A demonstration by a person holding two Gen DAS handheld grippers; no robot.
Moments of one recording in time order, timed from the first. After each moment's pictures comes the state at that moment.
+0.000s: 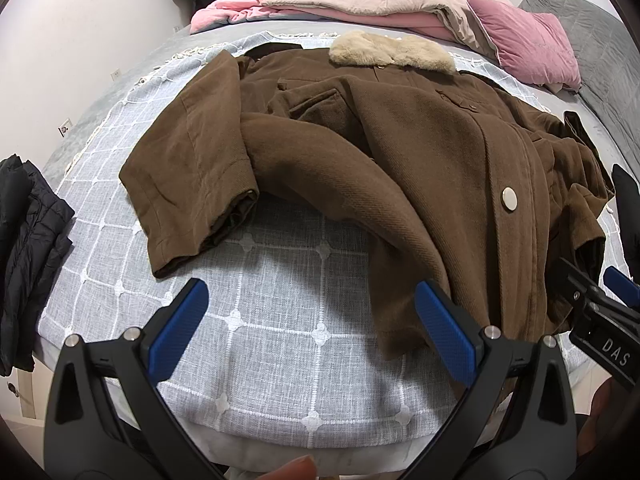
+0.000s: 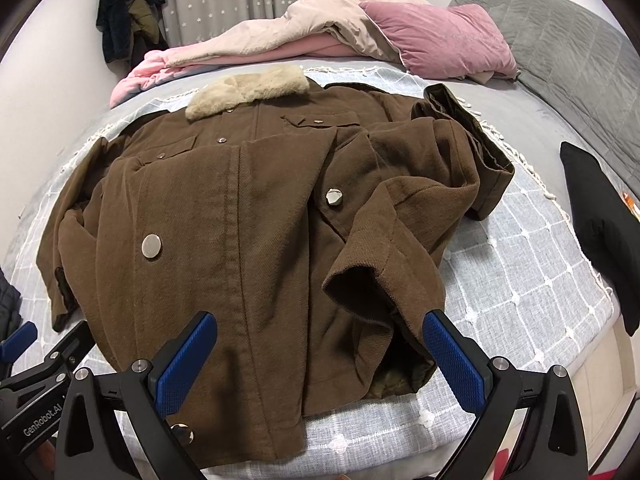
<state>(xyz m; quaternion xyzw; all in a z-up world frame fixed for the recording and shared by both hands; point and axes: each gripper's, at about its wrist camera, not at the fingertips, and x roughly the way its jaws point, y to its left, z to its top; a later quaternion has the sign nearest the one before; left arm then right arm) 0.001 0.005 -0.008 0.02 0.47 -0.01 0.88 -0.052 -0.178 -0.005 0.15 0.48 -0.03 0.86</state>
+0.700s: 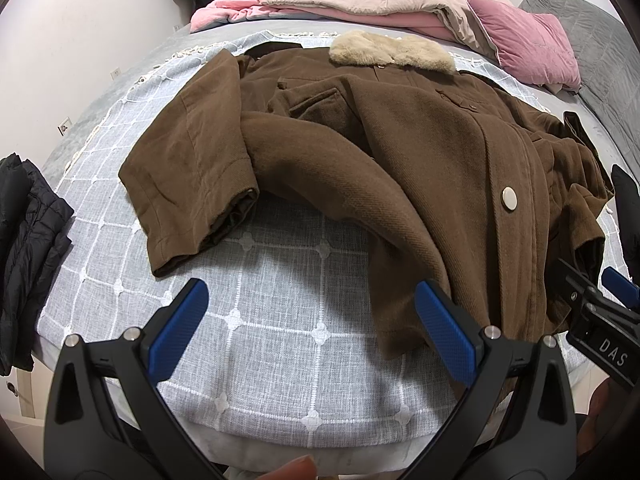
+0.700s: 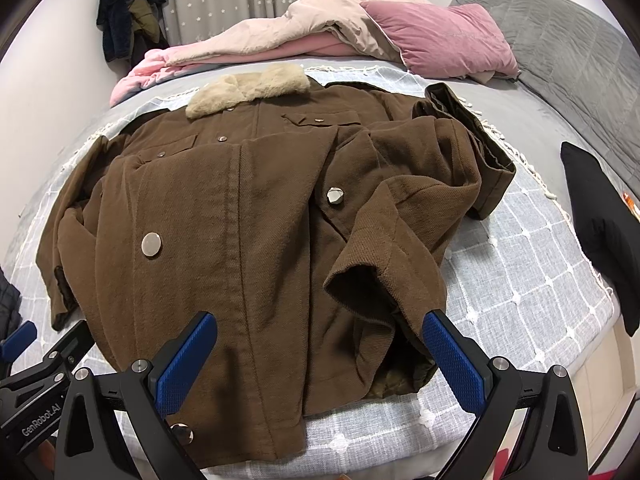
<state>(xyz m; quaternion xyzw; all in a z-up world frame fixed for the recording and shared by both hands) 0.001 0.004 -0.008 0.02 0.47 -0.01 0.88 -0.051 -0.177 -0.006 0.14 0.48 -0.03 0.86</state>
